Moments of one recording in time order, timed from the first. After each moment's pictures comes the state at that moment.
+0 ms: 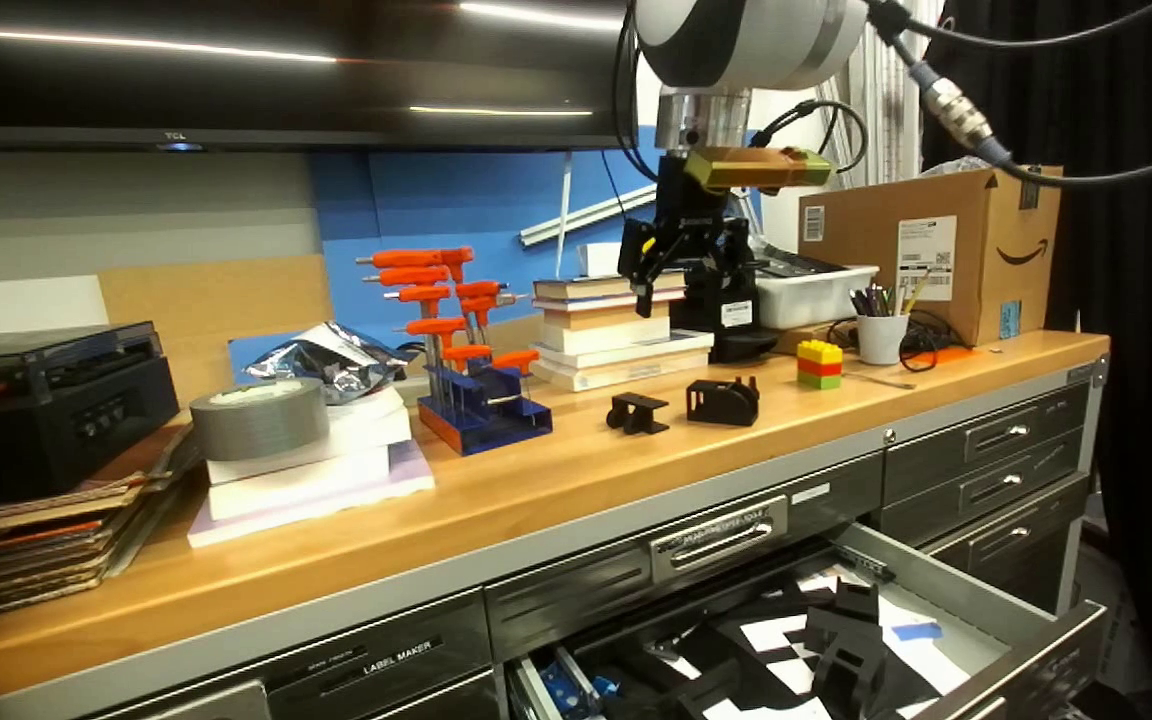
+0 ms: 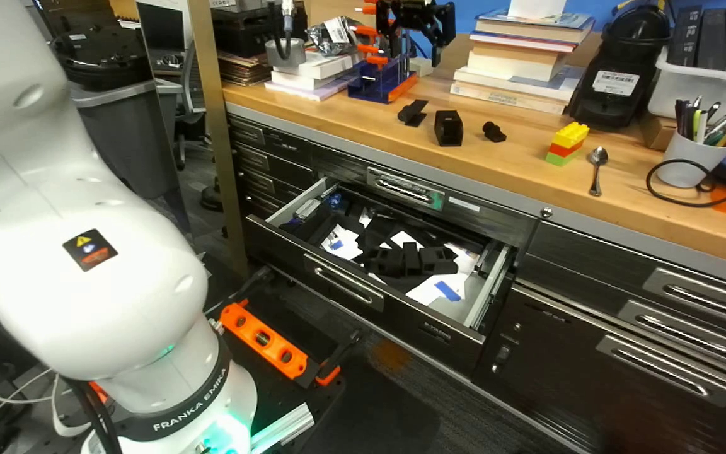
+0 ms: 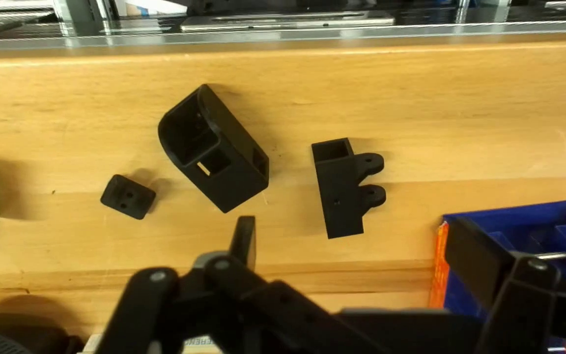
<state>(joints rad) 0.00 -0.04 0.09 -2.04 -0.02 2.25 0.06</state>
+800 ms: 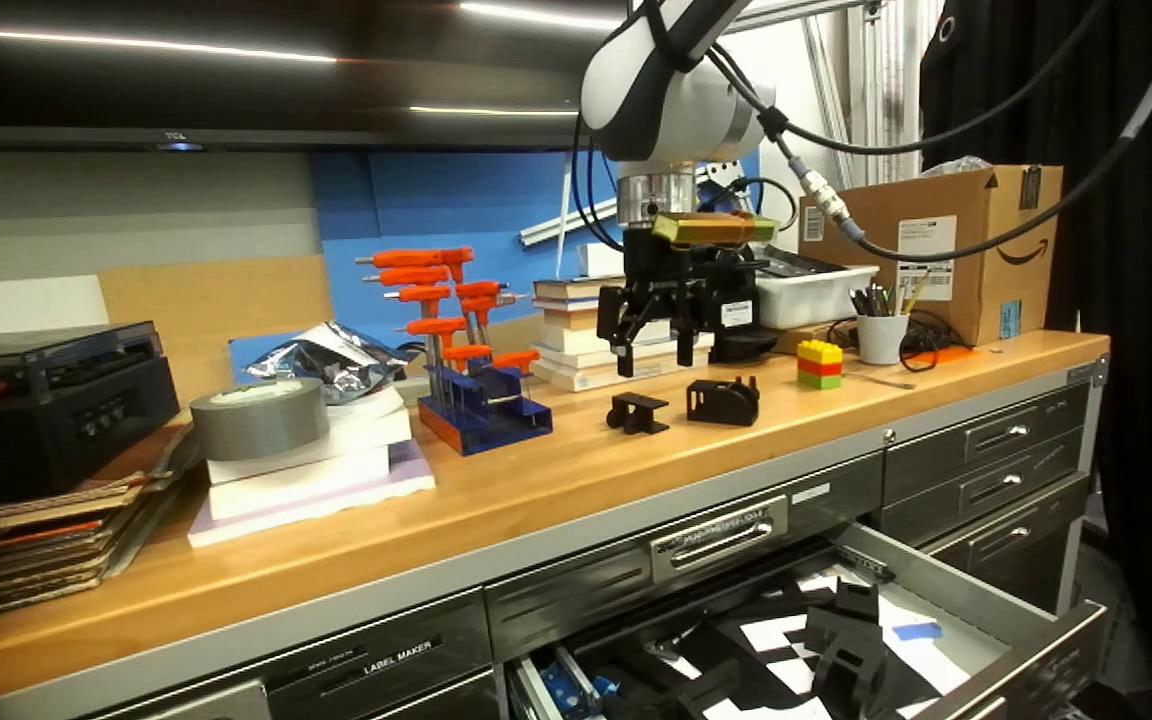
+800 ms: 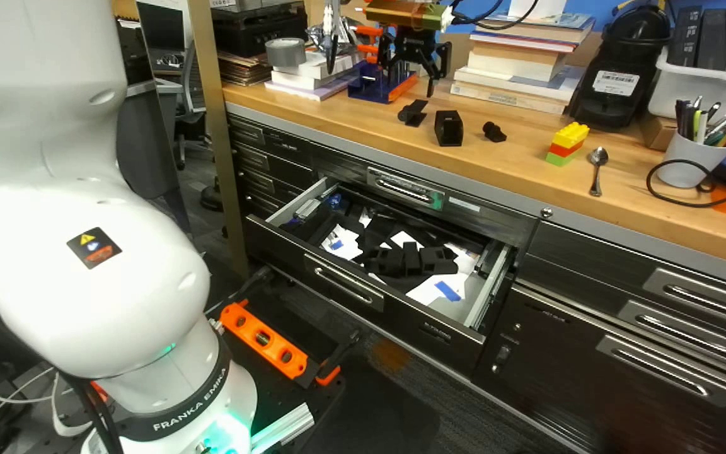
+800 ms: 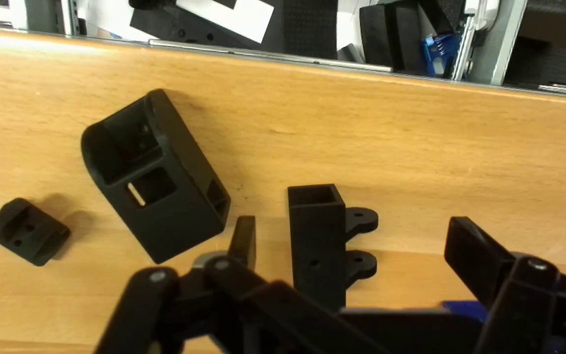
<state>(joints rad) 0.02 0.24 0.09 -1.80 0.00 2.05 -0.07</state>
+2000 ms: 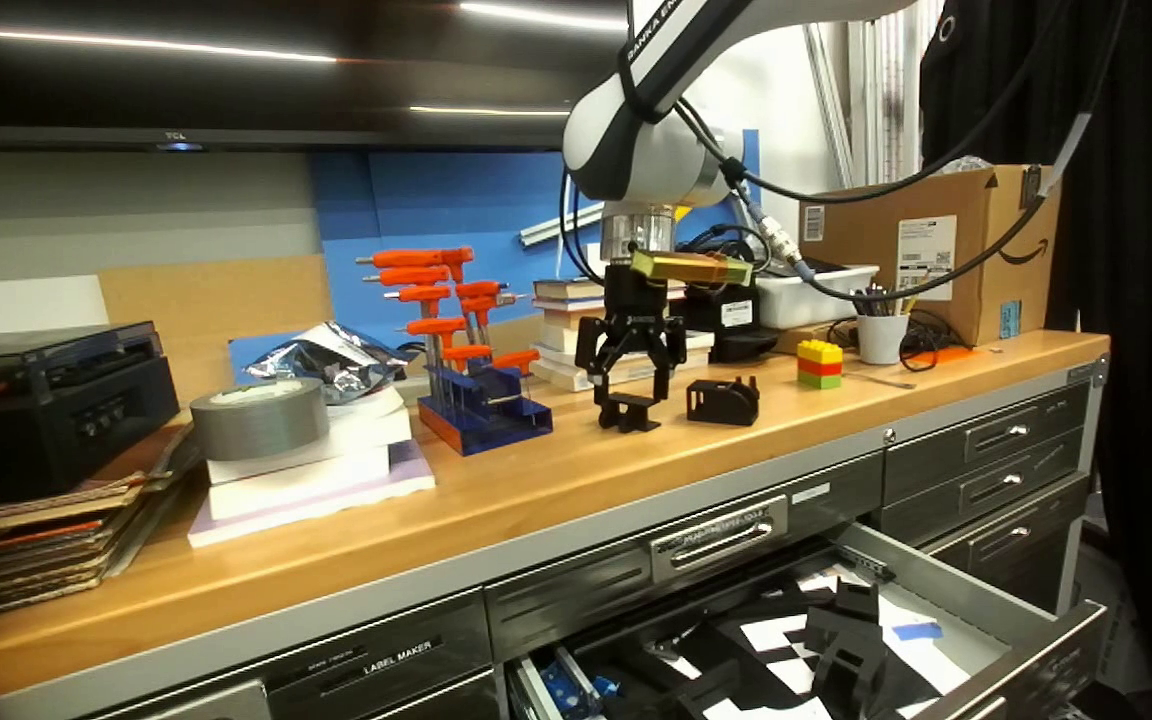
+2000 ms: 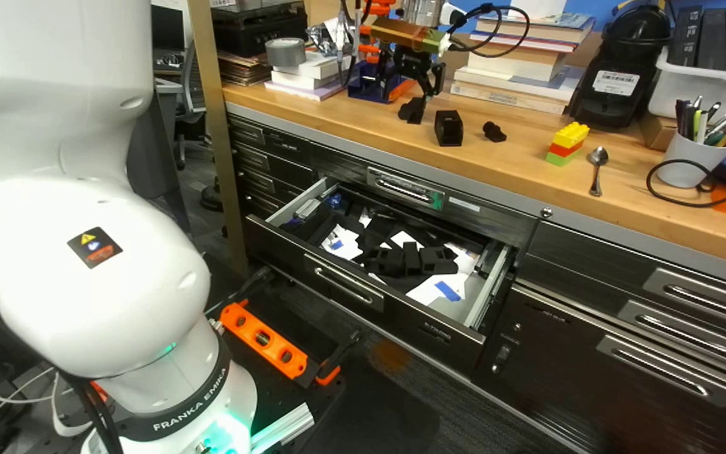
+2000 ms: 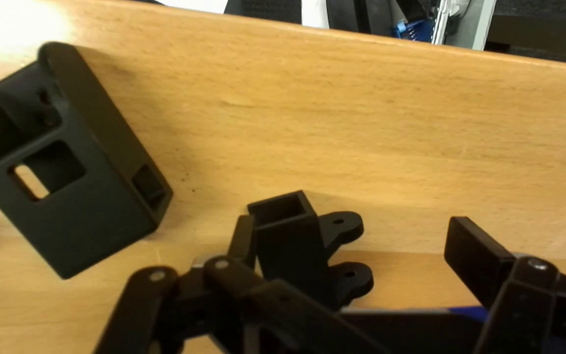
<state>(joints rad) 0.02 0.37 0.09 -1.69 0.08 2.05 -0.10</state>
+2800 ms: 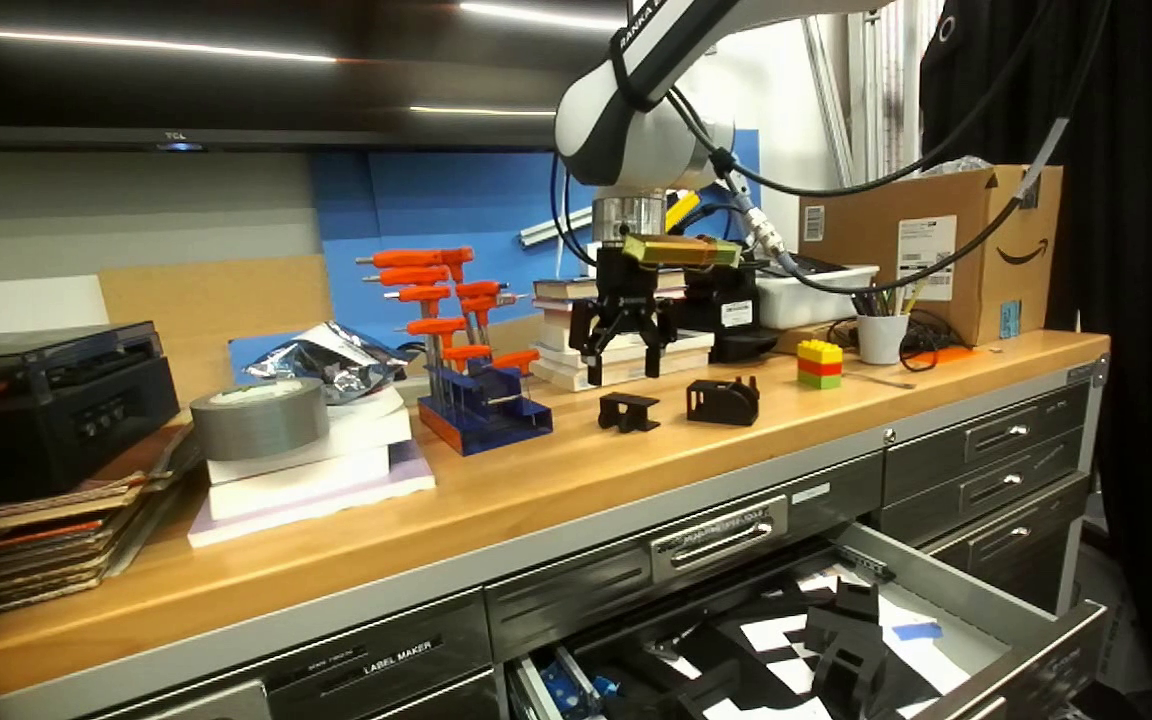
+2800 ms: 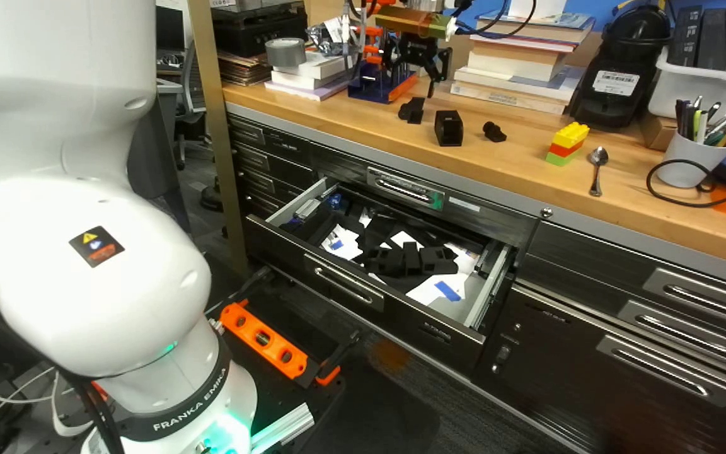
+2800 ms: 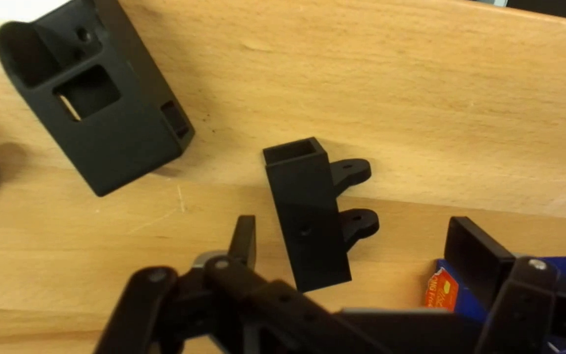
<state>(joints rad) 0.03 0.39 0.09 -1.62 0.03 2.03 -0.10</state>
